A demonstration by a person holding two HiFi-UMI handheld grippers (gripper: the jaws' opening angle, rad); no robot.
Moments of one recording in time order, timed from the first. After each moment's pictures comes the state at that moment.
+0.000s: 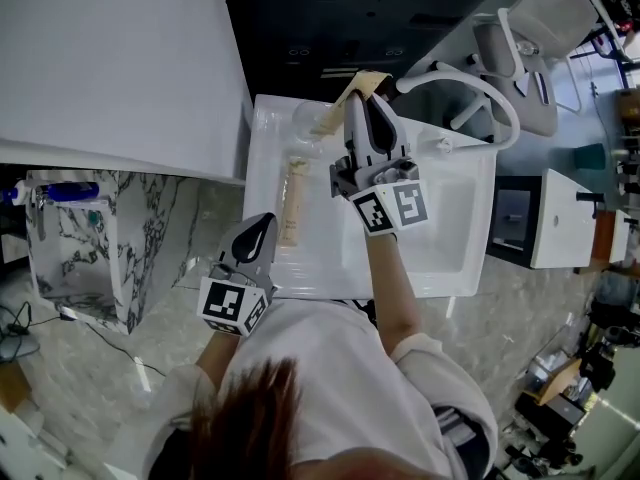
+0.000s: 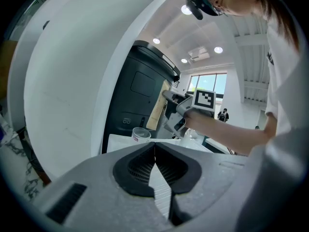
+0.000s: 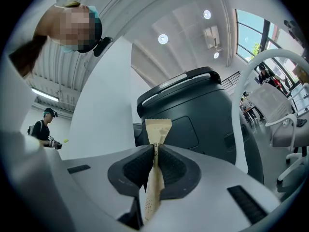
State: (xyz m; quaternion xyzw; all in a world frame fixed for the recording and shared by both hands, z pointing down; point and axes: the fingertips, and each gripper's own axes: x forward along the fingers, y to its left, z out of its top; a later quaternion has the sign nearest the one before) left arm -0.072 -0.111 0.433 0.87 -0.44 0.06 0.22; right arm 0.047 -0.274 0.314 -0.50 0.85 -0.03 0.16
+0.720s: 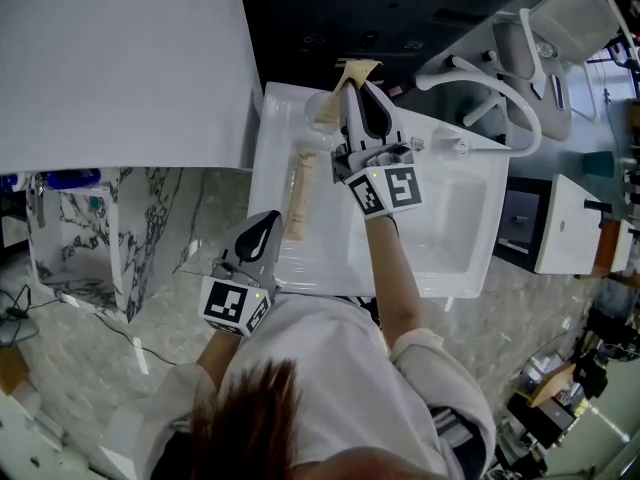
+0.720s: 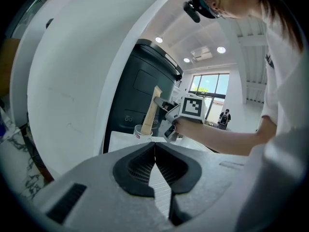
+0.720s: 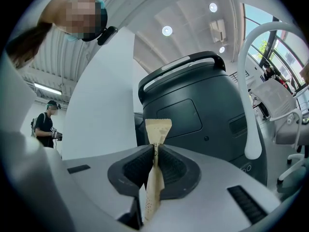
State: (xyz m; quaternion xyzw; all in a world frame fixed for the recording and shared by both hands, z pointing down) left arm -0.076 -0.111 0.440 0.86 -0.45 0.06 0.23; right arm 0.025 -0.301 0.360 -0.49 0.86 -0.03 0.12
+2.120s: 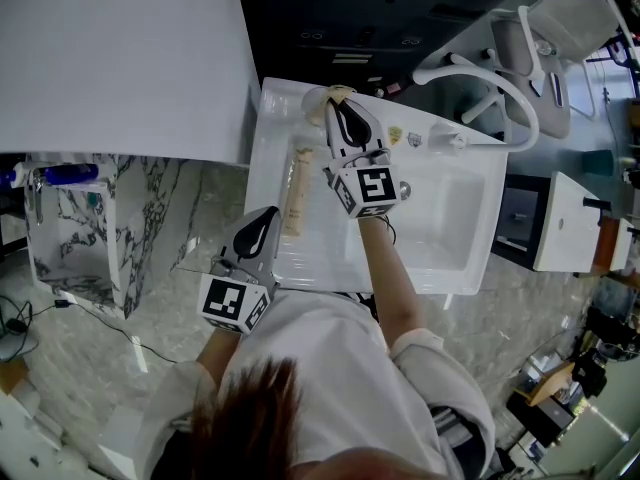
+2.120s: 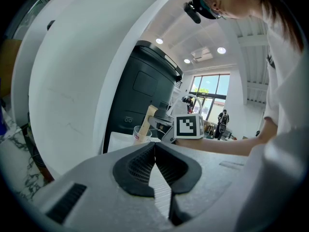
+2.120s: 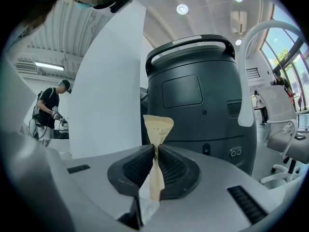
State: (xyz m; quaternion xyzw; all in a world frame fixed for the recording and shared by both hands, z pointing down) left arm -0.073 -0.108 0.436 0.86 -0.46 0.05 0.23; right arm 0.018 -0.285 0.441 -0.50 0.86 -0.04 -0.03
